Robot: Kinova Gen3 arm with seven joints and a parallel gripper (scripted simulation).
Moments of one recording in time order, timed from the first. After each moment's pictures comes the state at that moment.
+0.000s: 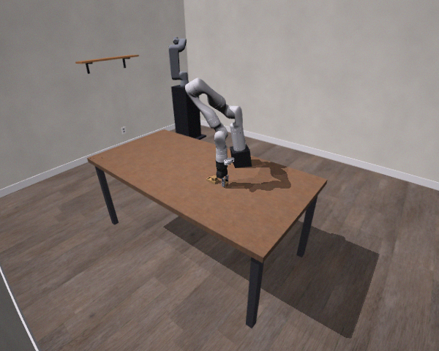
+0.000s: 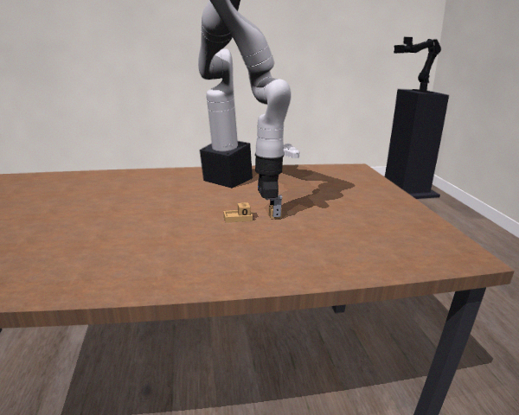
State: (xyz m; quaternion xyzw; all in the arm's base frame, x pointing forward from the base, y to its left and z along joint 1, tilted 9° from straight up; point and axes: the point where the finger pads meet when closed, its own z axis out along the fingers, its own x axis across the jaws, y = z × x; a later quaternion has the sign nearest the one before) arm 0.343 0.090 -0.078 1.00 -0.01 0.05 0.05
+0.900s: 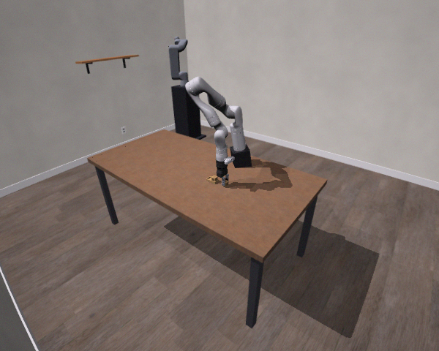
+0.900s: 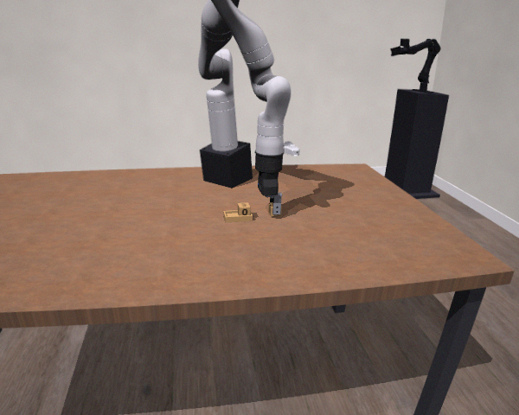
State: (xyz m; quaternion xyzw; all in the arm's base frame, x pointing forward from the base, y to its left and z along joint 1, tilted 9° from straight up) arm 0.339 0.091 -0.072 1.00 -0.01 0.05 0.05
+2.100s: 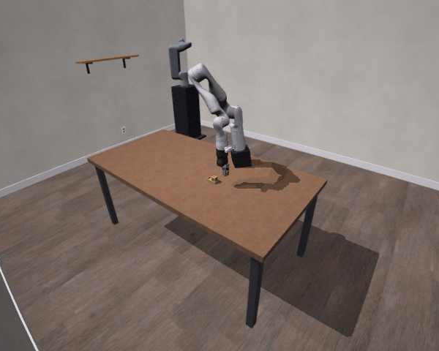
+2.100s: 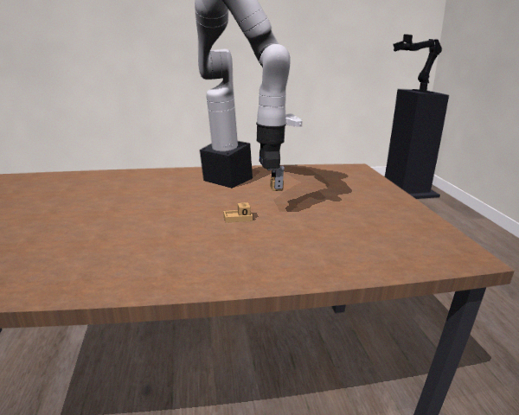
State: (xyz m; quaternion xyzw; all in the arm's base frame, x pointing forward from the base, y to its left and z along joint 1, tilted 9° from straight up) arm 0.328 0.101 0.004 1.00 -0.01 0.05 0.05
